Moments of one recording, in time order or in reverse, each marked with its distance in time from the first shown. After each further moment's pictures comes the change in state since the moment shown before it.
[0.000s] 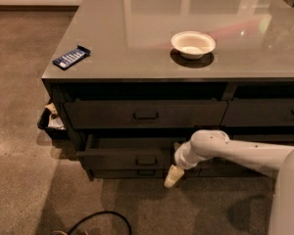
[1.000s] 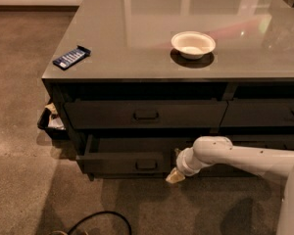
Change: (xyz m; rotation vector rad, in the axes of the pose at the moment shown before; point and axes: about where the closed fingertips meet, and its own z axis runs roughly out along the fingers) arm 0.019 0.034 -0.002 -0.036 0.017 0.020
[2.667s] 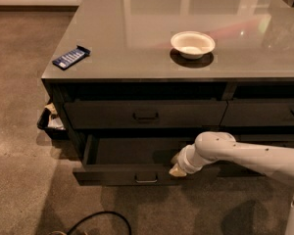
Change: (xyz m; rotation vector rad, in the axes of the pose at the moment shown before) arm -0.011 -0.003 -0.026 0.000 0.000 0.000
